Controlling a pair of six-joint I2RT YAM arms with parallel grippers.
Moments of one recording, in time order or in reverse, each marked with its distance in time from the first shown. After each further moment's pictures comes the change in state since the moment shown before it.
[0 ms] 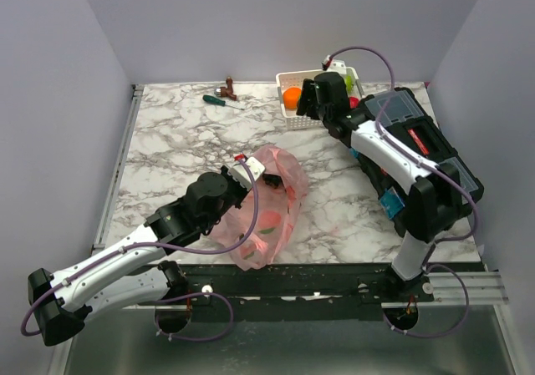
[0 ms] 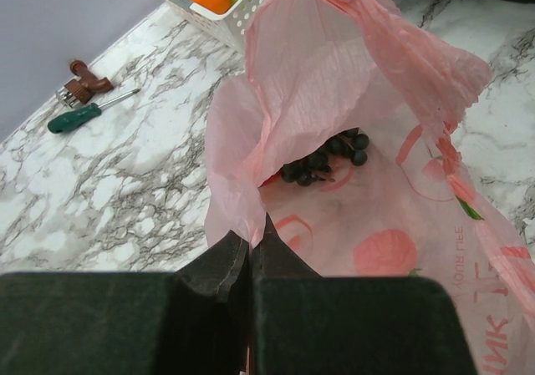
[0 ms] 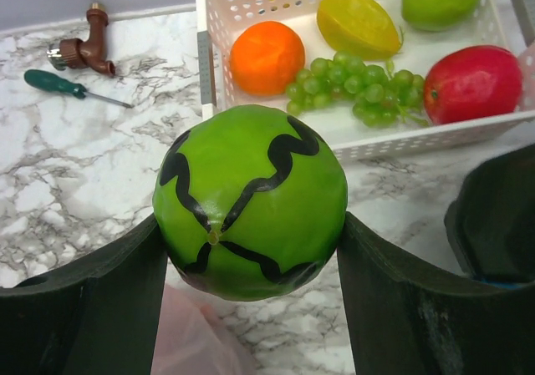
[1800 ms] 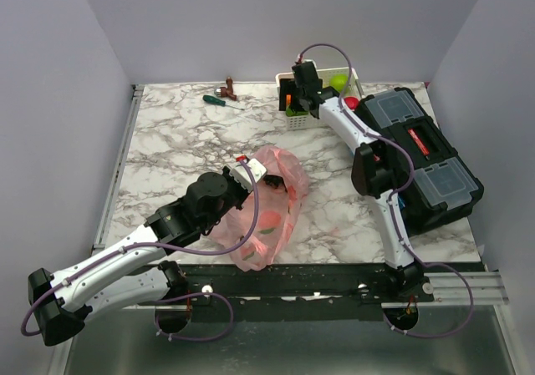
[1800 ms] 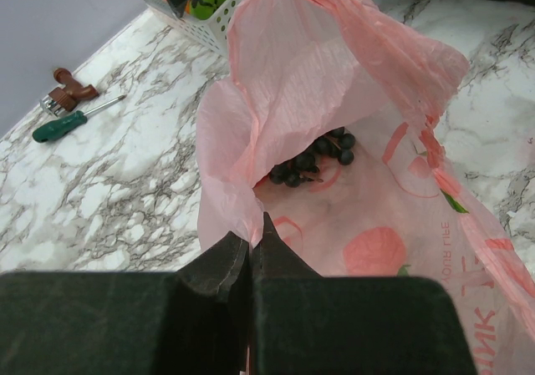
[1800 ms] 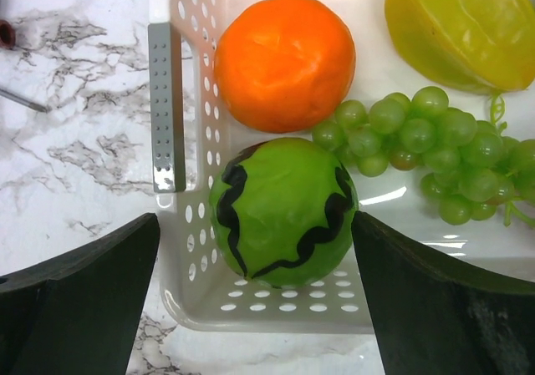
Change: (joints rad) left arm 0.000 0.000 0.000 0.000 0.043 0.003; right arm -0.083 0.745 0.794 -0.269 -0.190 -0.092
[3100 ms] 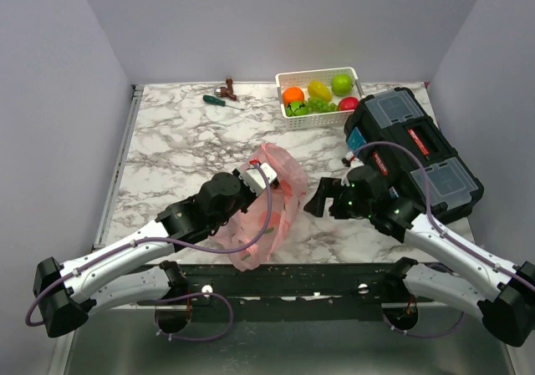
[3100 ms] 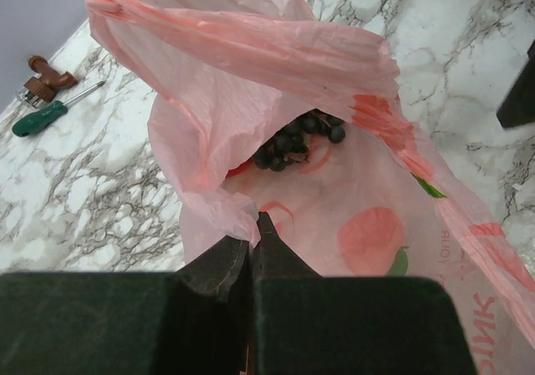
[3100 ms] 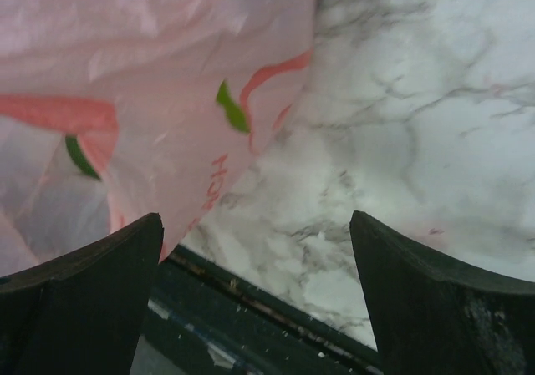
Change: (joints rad) left arm -0.026 0.071 0.003 -0.016 -0.008 0.014; right arm 0.182 -1.518 -1.652 0.123 -0.272 0.381
